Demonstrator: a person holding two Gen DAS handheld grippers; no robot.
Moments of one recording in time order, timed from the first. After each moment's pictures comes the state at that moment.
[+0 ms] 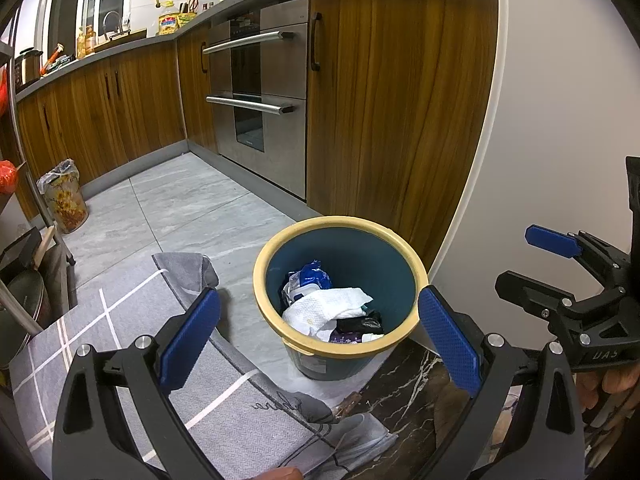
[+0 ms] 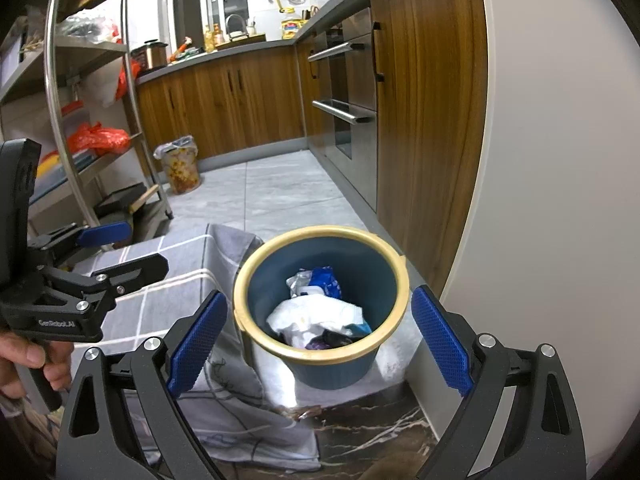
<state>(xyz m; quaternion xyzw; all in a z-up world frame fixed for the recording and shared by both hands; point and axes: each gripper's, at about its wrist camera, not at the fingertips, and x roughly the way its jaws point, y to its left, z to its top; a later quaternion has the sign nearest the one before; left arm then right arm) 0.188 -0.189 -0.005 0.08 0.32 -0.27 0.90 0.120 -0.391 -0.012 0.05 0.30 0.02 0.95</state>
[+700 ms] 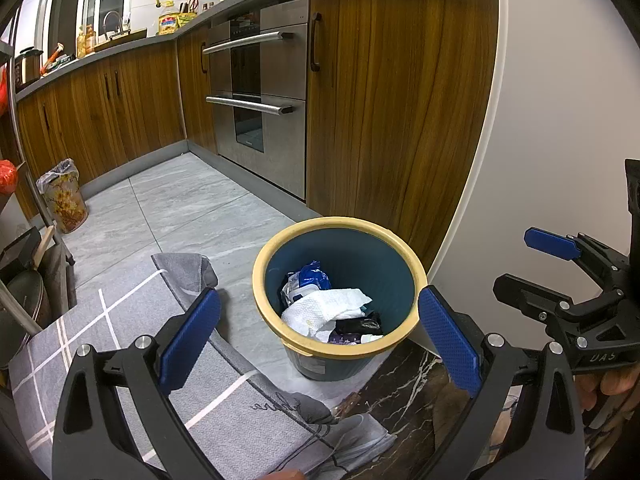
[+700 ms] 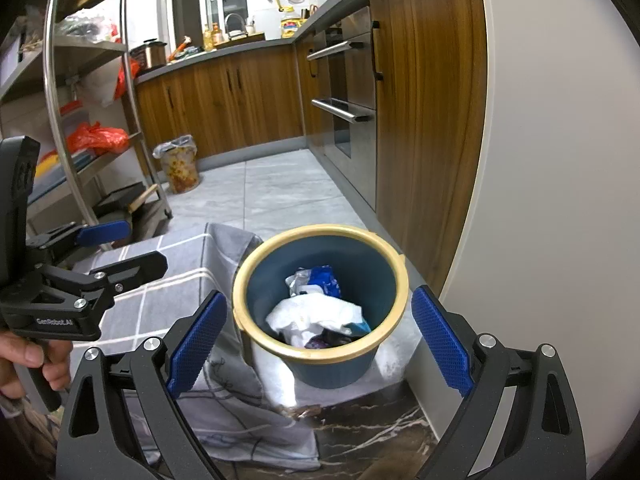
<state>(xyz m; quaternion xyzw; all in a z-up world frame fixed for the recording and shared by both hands) 0.189 -0.189 -0.004 0.08 0.32 -0.27 0.90 0.121 -0.392 -0.012 0.05 0.31 0.02 0.95</state>
